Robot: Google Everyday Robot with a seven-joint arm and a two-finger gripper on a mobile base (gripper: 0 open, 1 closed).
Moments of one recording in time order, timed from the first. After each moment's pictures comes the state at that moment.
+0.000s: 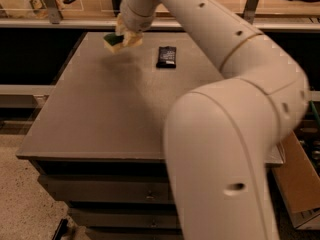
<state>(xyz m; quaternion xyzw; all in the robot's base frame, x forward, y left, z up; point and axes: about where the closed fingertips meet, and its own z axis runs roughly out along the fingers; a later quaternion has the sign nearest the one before) 0.780 0.095 0.890 -0.85 0.45 -0.07 0.28</state>
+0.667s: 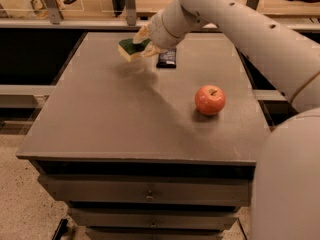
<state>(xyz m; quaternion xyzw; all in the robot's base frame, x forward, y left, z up) 0.738 0.034 0.881 -0.82 0.42 -0.05 0.38</state>
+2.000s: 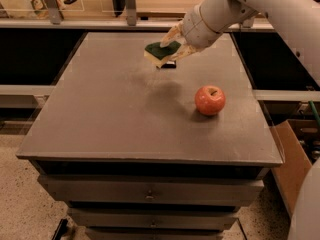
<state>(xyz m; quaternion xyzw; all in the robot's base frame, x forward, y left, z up) 0.682 -0.054 0.901 -0.86 0.38 -0.04 0.34</state>
